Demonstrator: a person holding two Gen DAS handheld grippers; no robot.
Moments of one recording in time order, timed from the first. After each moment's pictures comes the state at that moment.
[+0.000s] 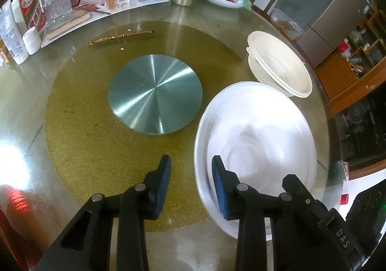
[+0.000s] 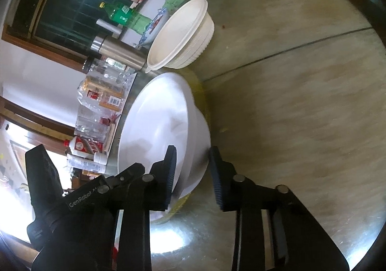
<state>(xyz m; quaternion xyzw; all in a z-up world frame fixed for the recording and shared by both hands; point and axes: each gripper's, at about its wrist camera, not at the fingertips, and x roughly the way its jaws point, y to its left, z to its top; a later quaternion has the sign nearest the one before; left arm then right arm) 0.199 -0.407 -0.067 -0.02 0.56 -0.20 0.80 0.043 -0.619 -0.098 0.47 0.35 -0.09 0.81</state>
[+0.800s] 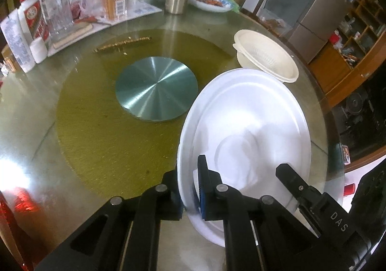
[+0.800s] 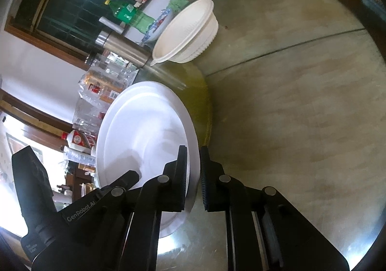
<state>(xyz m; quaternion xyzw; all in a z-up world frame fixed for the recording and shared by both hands) 0.163 -0.394 -0.053 0.01 0.52 -0.22 0.82 0.028 -0.599 -0.091 0.45 0.35 -0.09 0.82</state>
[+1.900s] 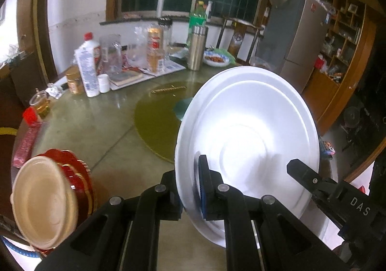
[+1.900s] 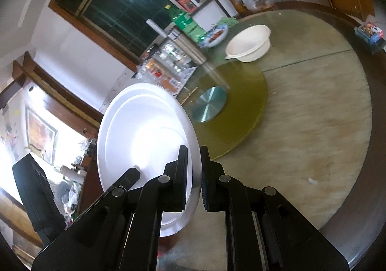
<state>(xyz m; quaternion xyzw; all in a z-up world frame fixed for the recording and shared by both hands) 0.047 -0.265 0.027 0.00 0.37 -0.22 0.90 -0.074 -0.467 0.008 0.38 0.28 -0.03 0.88</state>
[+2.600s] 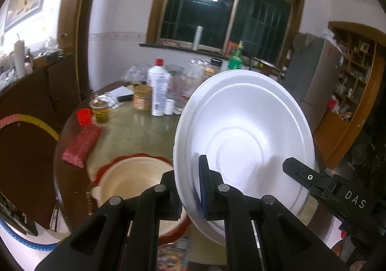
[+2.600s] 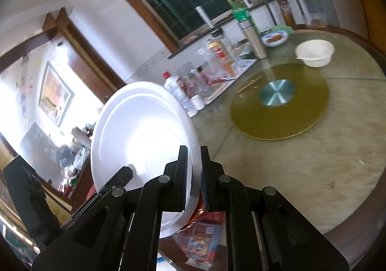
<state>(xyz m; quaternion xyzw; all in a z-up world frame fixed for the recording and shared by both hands) 0.013 -0.100 0.058 -0.07 0.30 -0.16 0.94 -0.064 -0.297 0.061 0.28 0.28 0.05 0.91</state>
